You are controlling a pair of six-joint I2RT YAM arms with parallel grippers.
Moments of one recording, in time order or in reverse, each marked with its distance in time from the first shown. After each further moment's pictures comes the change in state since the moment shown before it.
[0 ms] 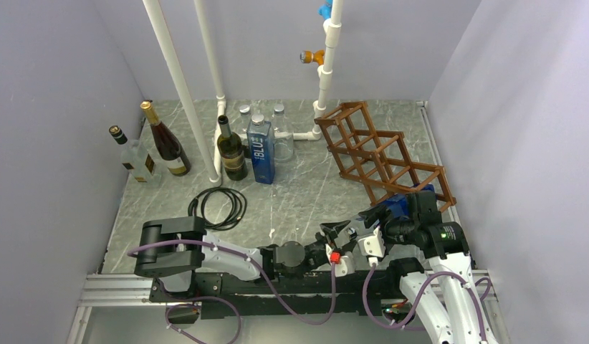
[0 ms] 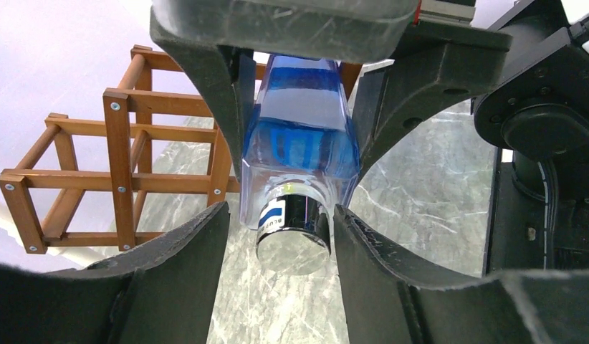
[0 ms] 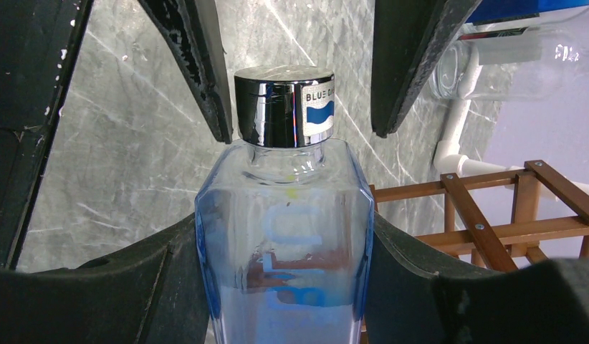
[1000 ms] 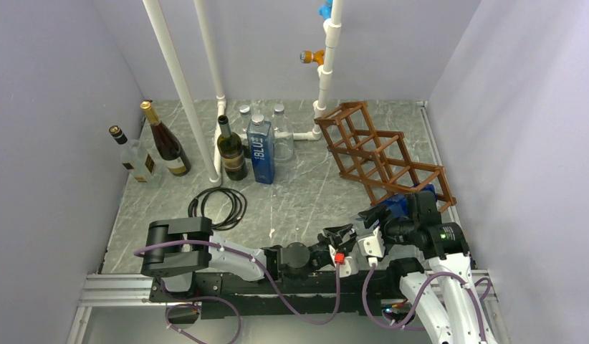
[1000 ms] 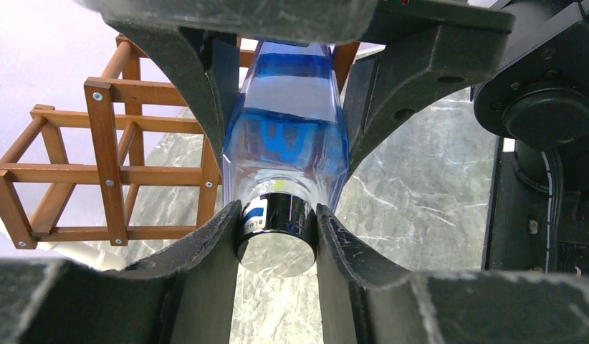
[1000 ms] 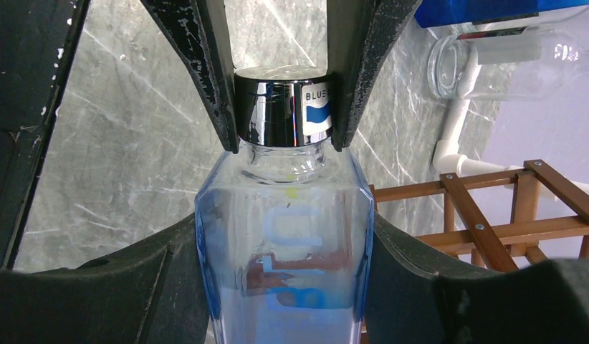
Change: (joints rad) left arm -0.002 0.048 0.028 -0.008 -0.013 -0.002; right arm 0.000 -0.003 -0.010 0.010 0.000 0.001
